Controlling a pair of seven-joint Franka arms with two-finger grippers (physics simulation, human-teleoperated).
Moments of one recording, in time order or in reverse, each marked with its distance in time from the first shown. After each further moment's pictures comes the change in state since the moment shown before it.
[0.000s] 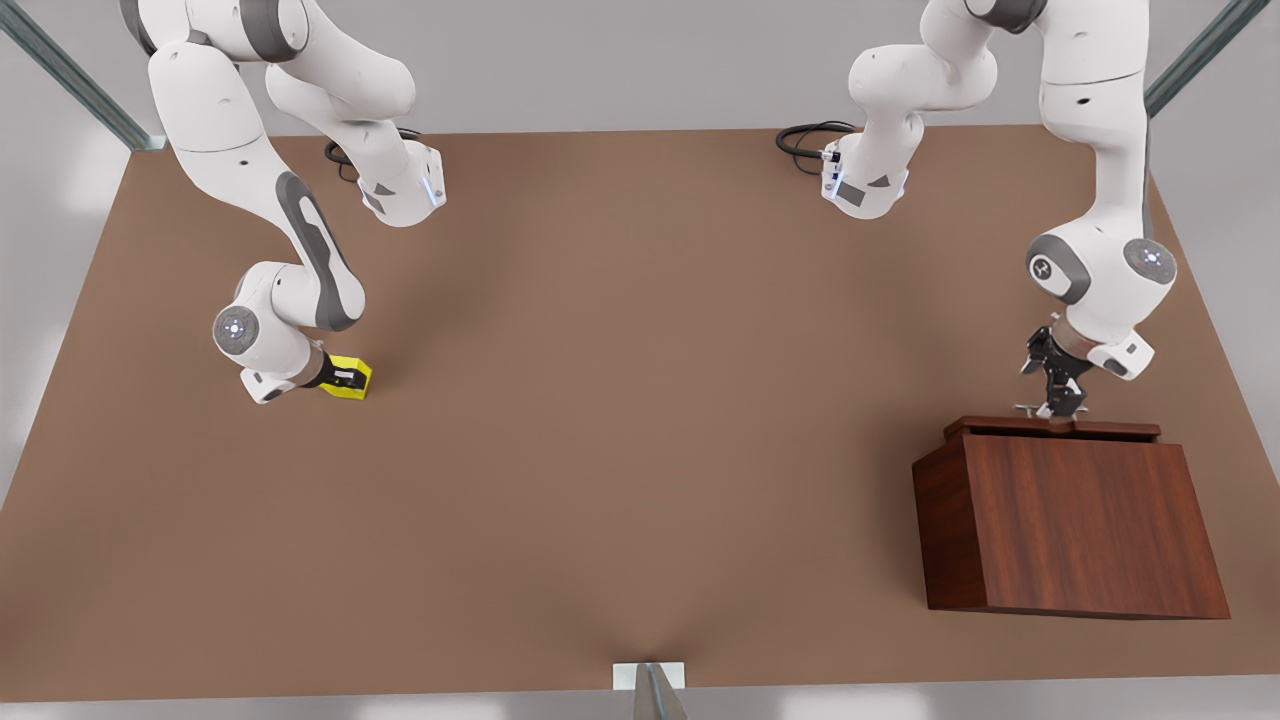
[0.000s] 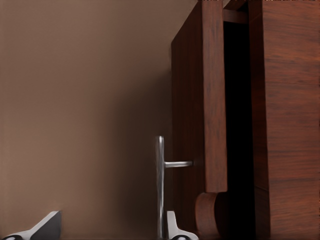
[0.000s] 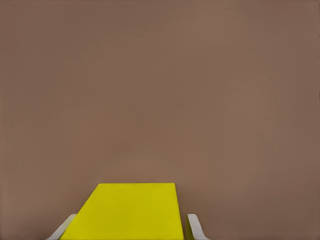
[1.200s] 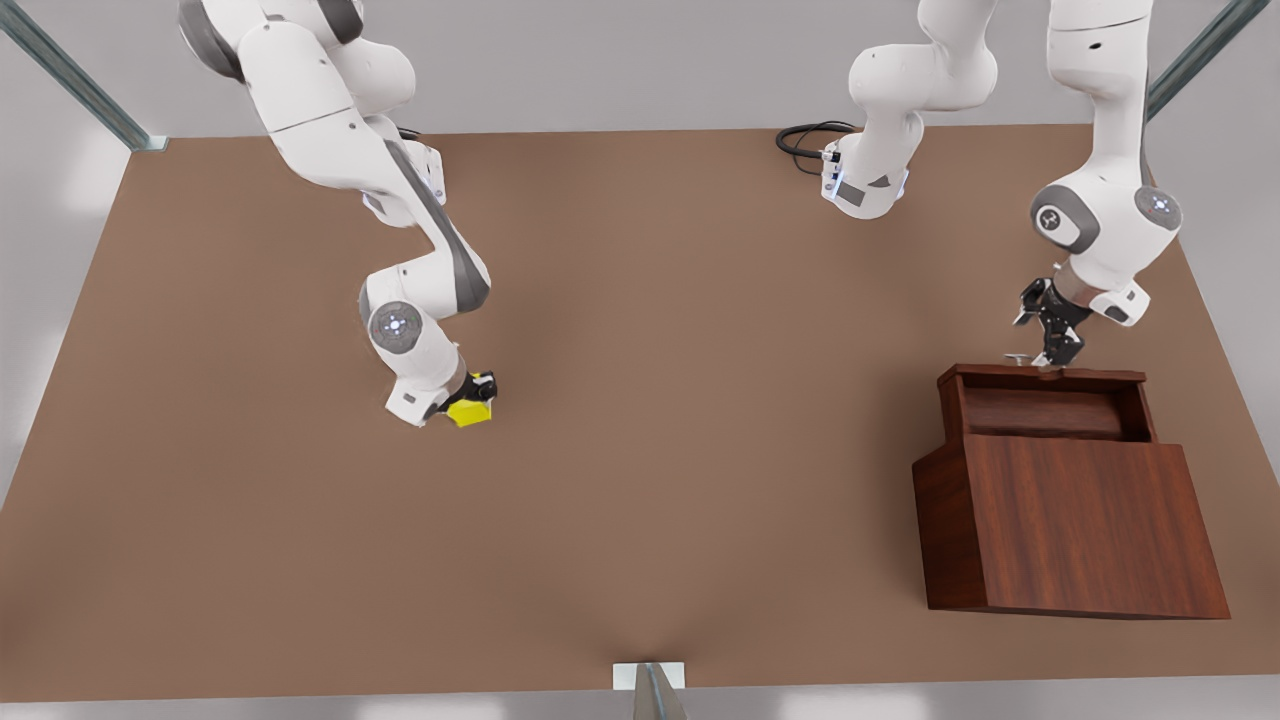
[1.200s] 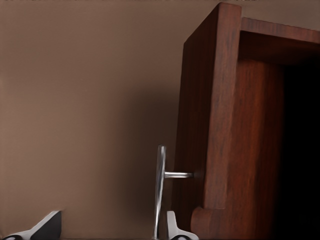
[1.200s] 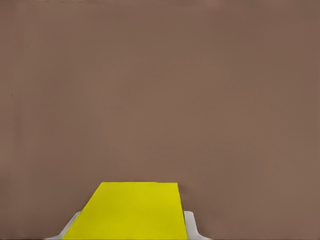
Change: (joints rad) left arm -0.011 -0.216 0.126 -0.216 0.035 -0.053 0.007; right arm 0.417 0.061 0.134 0.368 -0.021 -0.169 0.106
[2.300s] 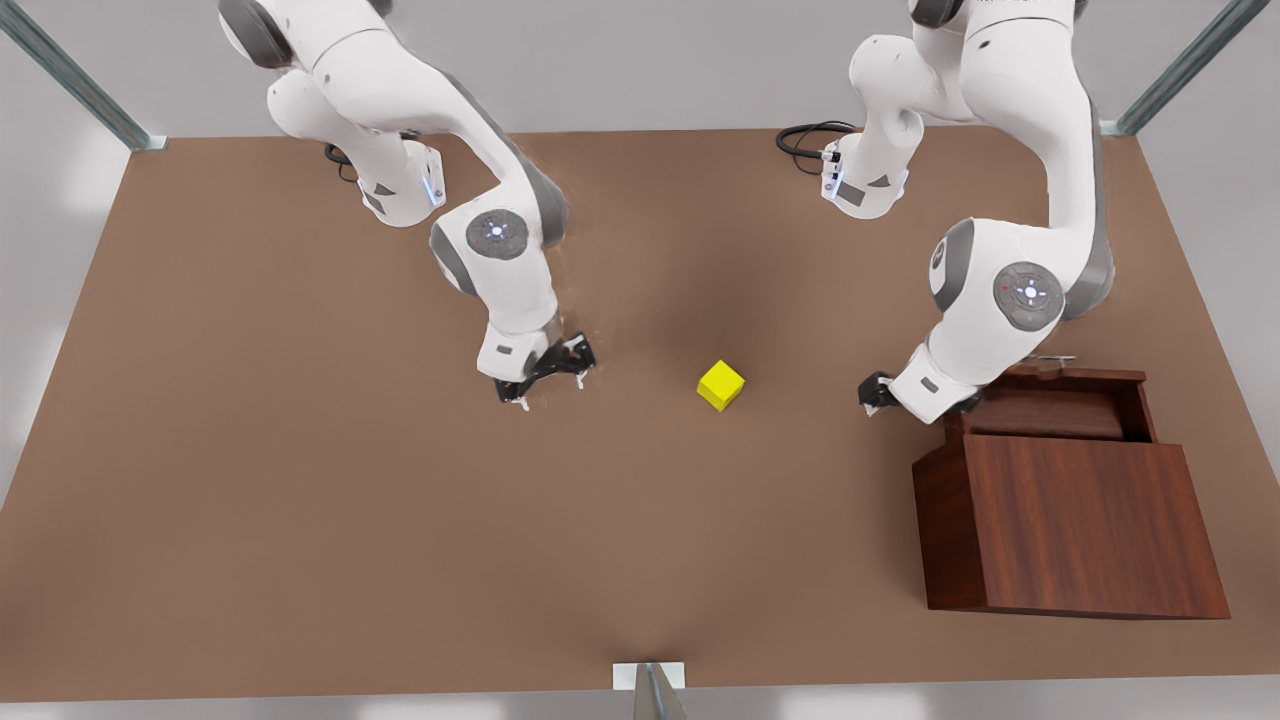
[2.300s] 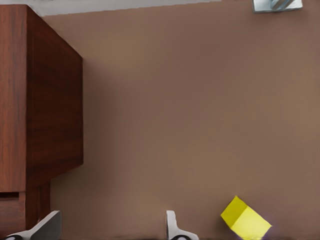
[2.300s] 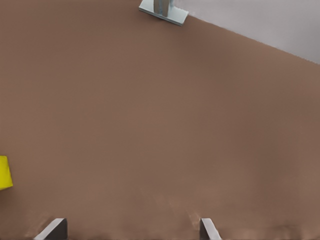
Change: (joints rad) left arm -0.370 0.321 -0.297 0.885 0.088 -0.686 0.949; right arm 0.137 -0.098 -0.058 0.315 -0.129 -0.327 0.158
